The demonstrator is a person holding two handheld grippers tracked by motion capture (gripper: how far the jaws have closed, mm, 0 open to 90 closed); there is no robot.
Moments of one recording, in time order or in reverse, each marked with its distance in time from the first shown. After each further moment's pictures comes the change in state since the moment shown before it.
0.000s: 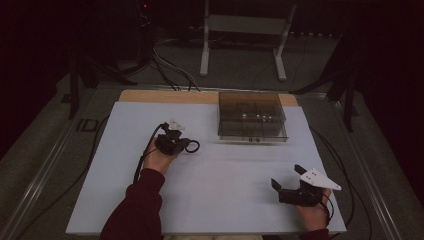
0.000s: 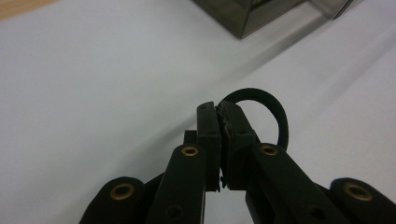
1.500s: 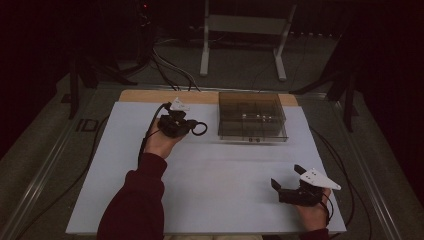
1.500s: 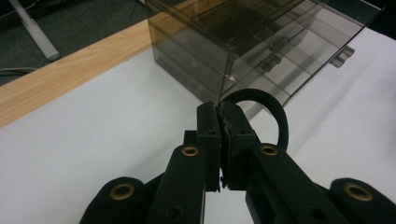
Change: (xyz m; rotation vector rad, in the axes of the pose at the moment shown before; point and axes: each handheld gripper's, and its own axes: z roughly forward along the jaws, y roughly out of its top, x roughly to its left) left arm -0.006 0.061 -0.033 -0.102 -0.044 0.063; right arm -0.001 0.000 0.001 0.004 0.003 0.003
